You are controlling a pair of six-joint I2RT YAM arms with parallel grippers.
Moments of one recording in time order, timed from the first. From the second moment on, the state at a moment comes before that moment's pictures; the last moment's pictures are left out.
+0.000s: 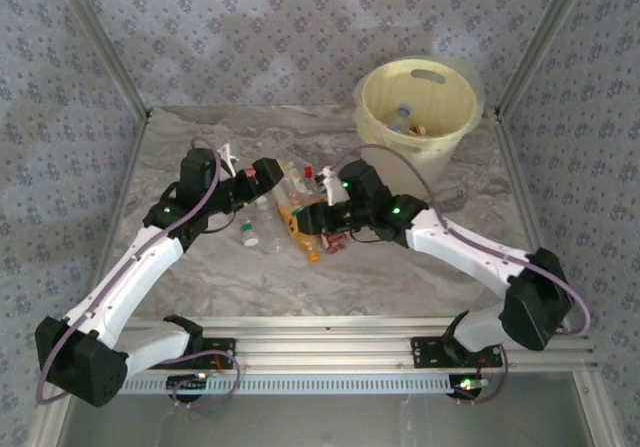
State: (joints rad) left arm -0.43 1.10 0.99 -0.36 0.31 -0.86; right arm 0.78 1.39 1.09 -0.32 -0.48 0.60
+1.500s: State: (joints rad) left arm -0.43 1.01 1.02 -0.37 0.64 -0.09; right arm 0.05 1.62 1.92 -1.08 -0.14 0.01
